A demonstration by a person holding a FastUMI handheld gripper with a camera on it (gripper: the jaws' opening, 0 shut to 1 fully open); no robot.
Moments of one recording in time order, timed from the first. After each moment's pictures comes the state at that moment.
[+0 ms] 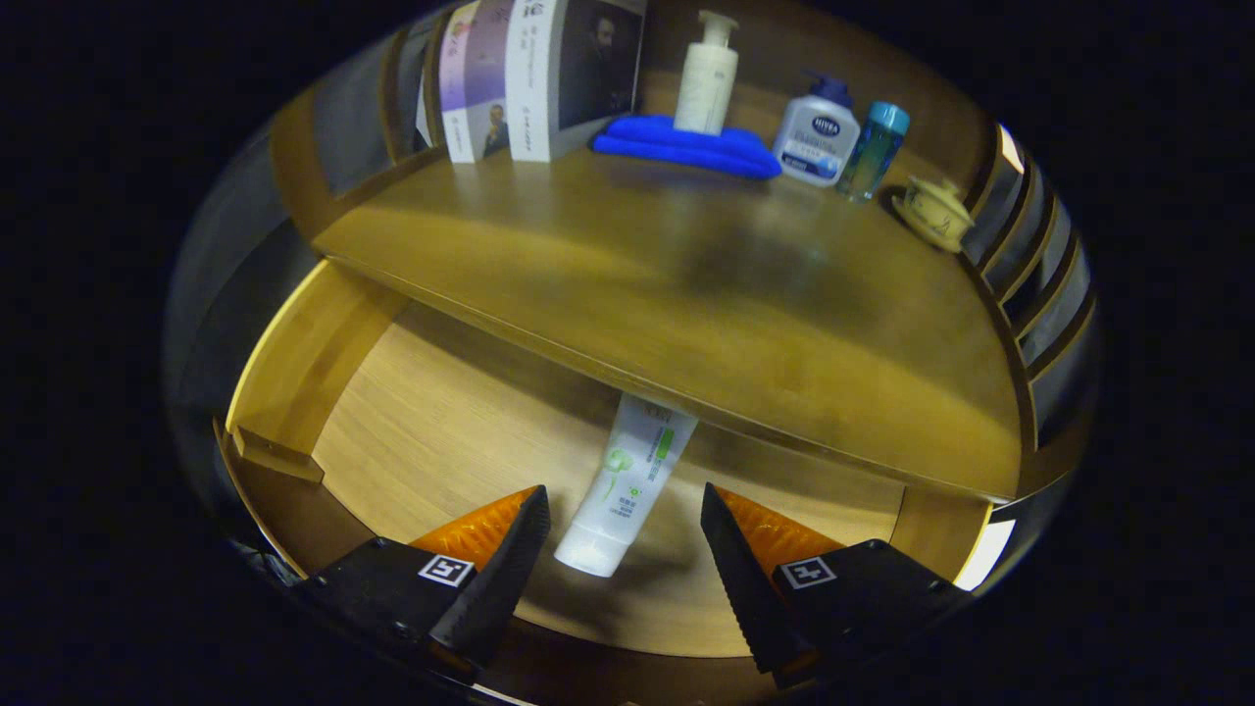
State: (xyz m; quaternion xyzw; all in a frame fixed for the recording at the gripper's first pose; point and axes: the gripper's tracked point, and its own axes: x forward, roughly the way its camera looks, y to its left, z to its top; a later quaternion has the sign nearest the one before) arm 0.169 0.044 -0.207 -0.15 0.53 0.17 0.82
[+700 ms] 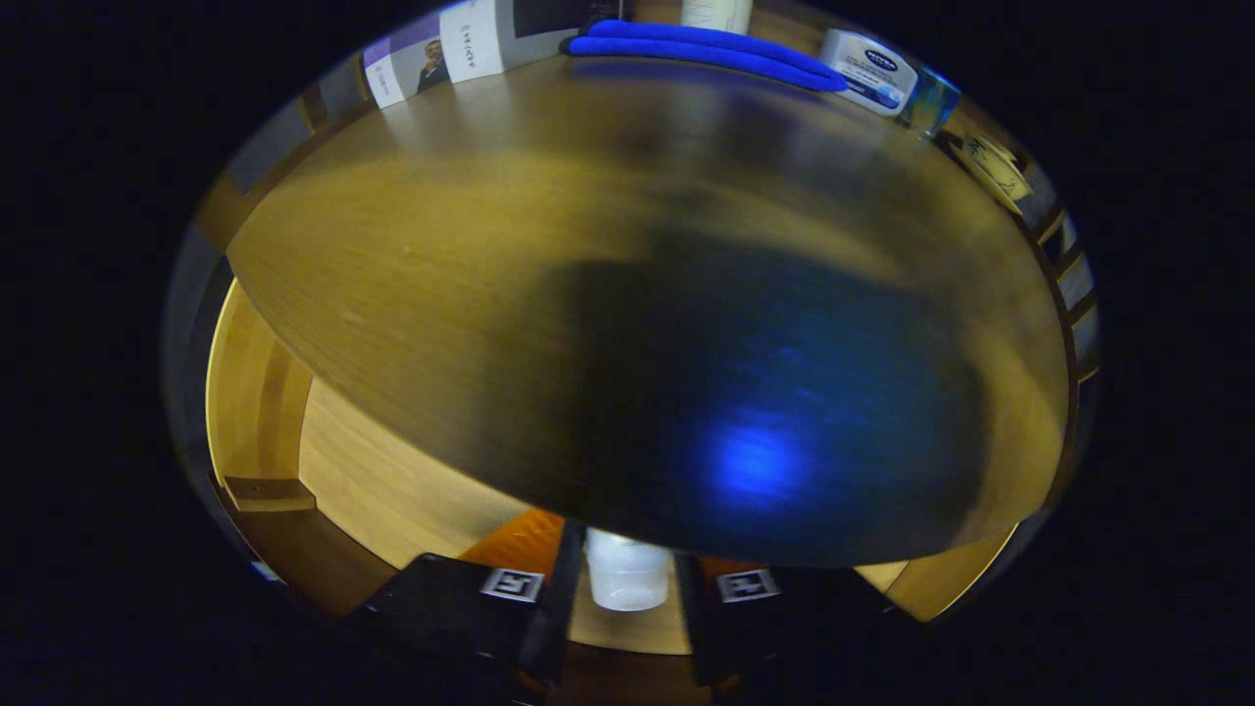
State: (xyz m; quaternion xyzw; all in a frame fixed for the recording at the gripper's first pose) arm 0.173 0.059 -0.244 -0.14 0.62 0.16 0.76
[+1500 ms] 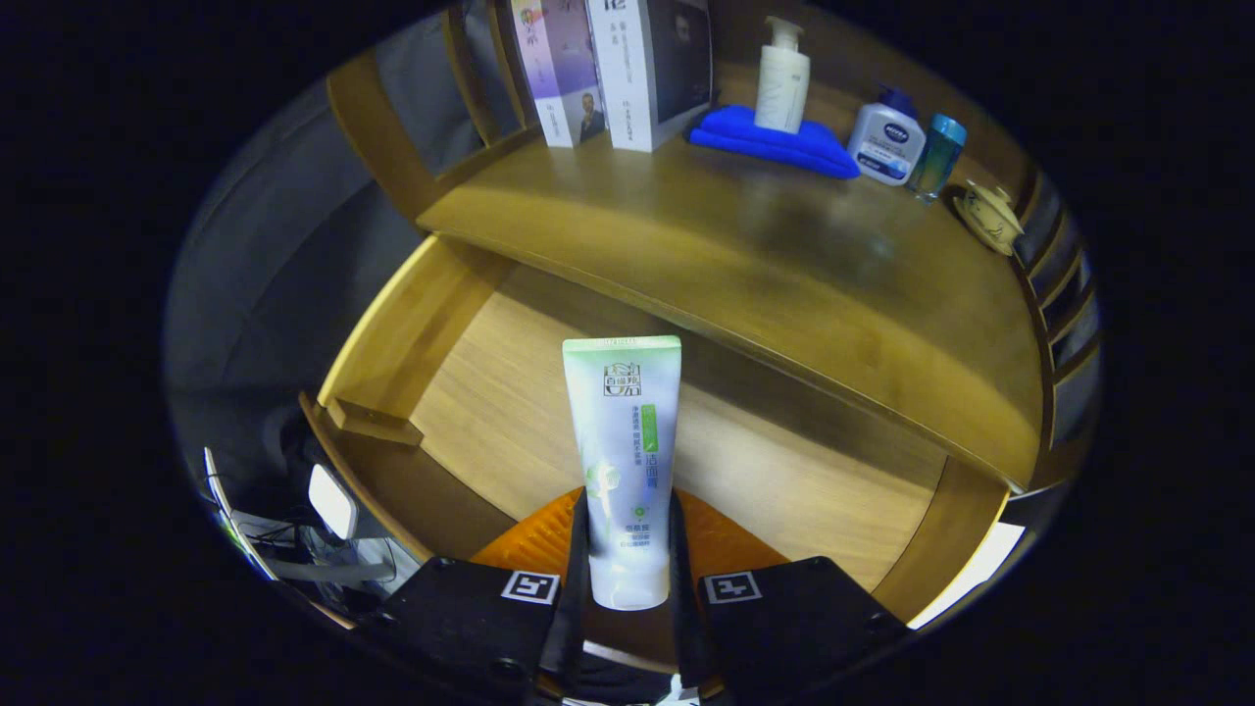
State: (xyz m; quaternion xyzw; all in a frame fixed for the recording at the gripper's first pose) arm 0.111 0.081 -0.149 -0.11 0.55 0.26 0.78
